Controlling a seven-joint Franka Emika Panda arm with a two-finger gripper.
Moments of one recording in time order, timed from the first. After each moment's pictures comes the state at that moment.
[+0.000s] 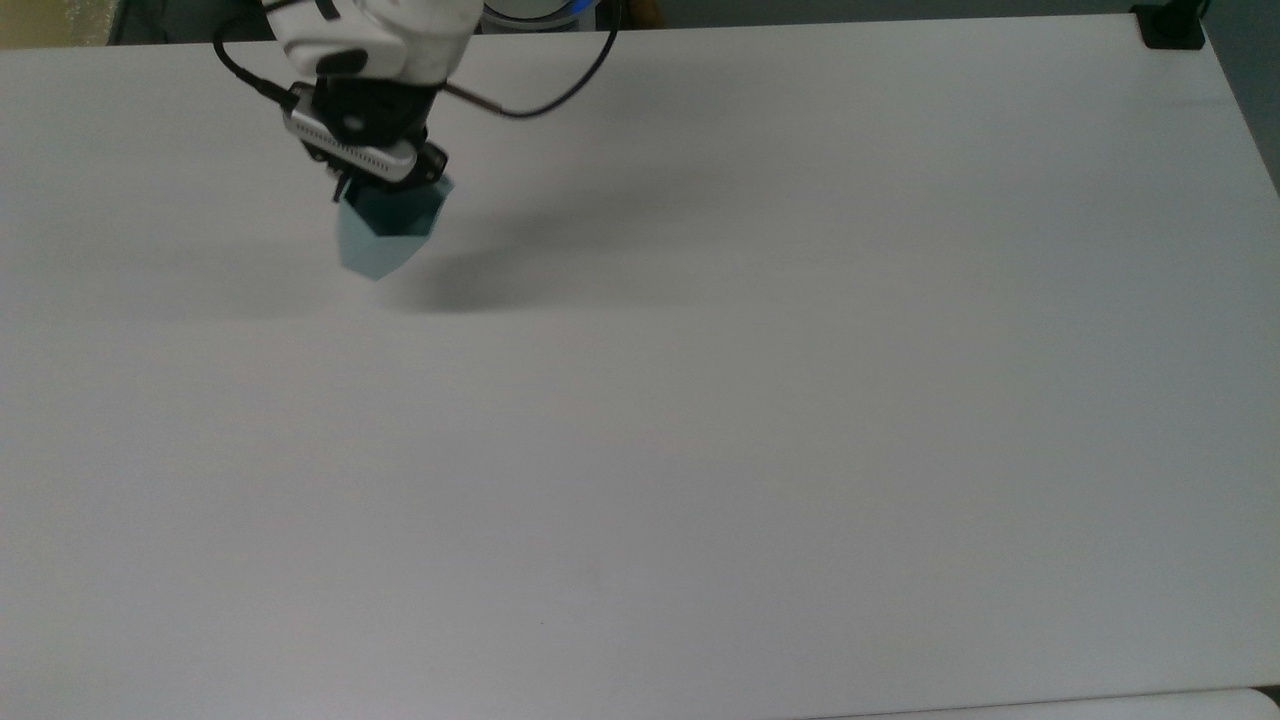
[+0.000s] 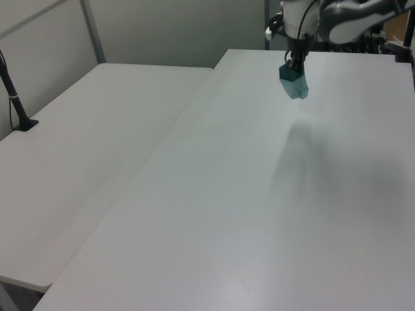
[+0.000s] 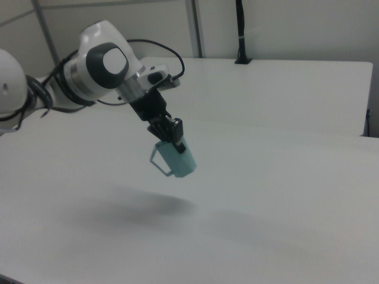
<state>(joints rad) 0.23 0.03 -0.09 -1.91 -0.47 2.01 0.43</state>
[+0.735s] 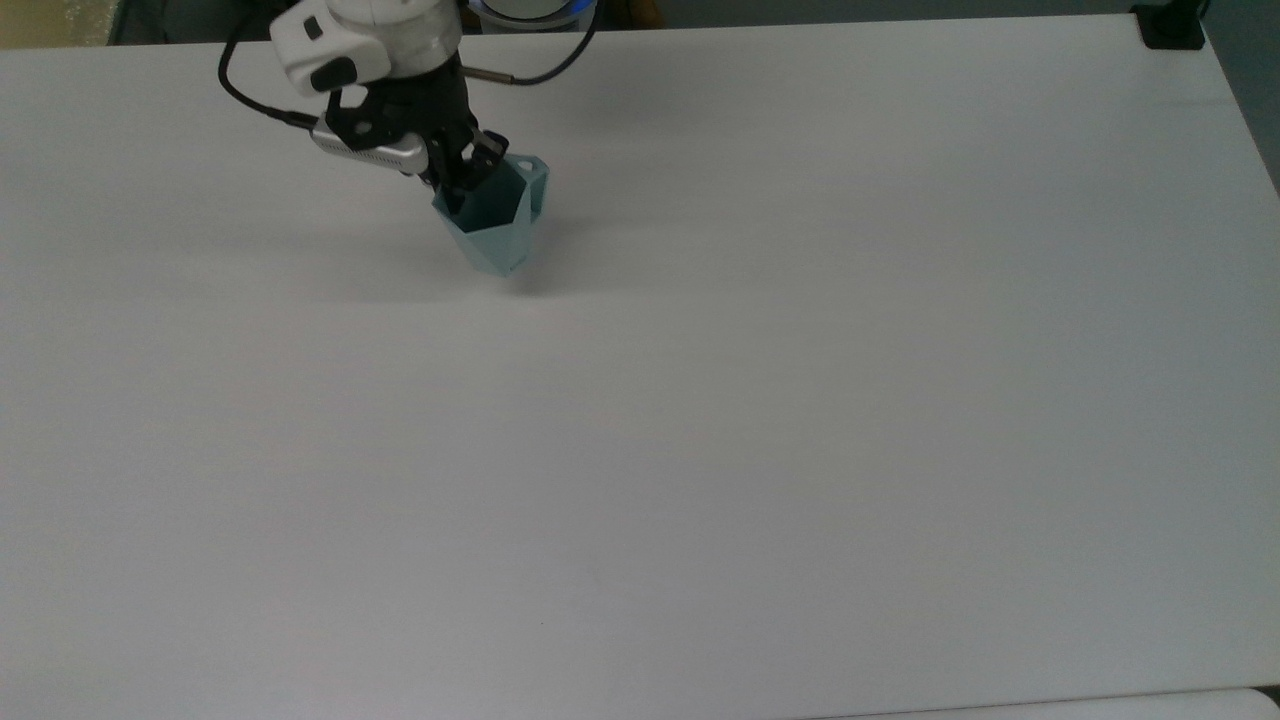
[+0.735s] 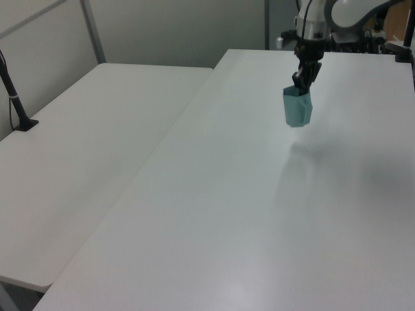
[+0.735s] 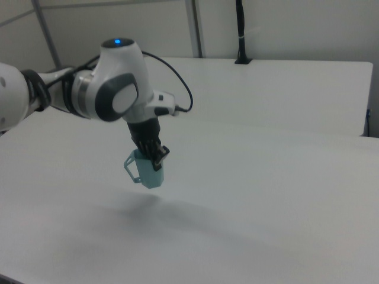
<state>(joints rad) 0.18 -0.01 -0.10 -2.07 0.03 2.16 0.26</state>
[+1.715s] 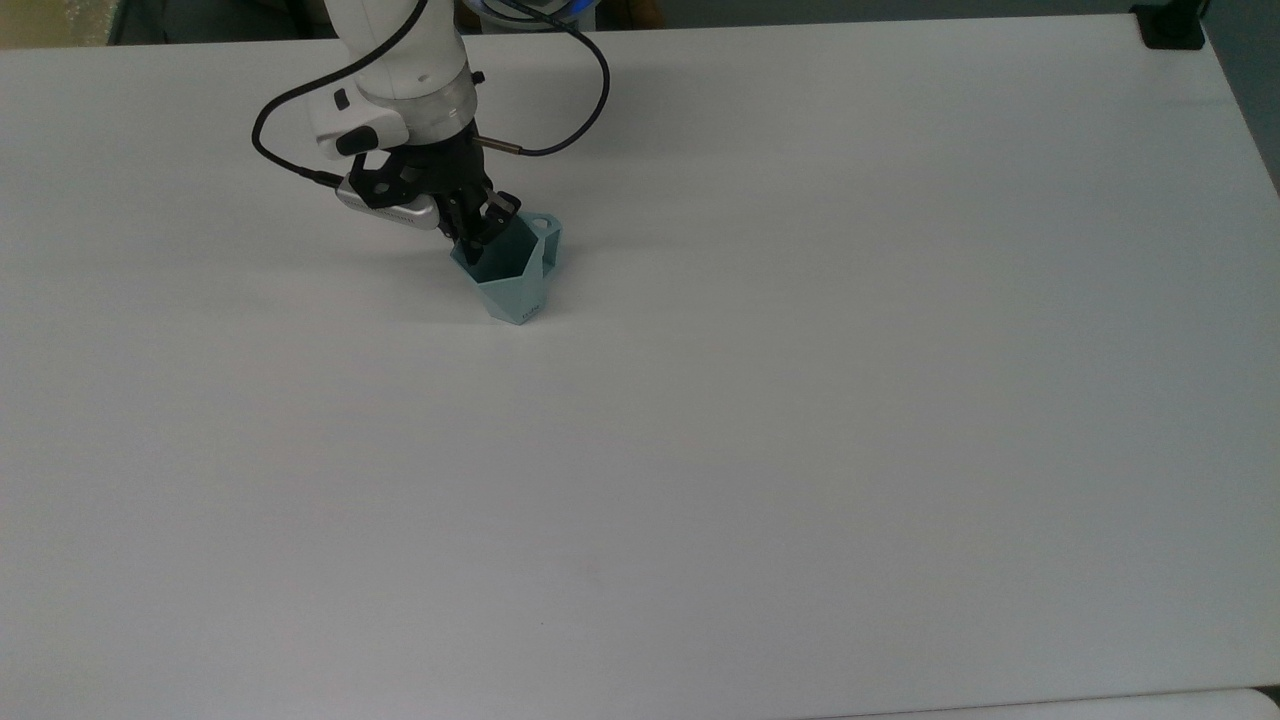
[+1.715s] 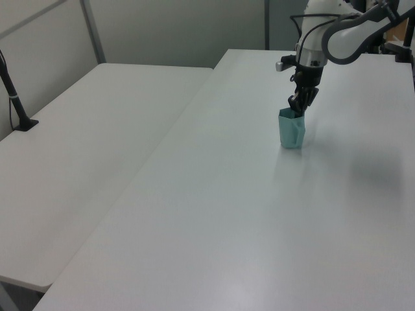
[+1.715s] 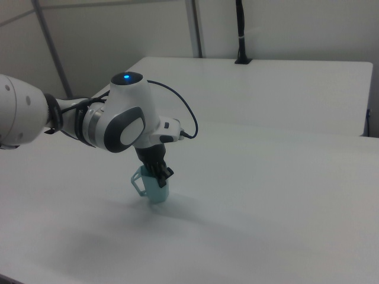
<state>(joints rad) 0.18 0.06 -0.10 -2.18 0.09 2.38 0.28</state>
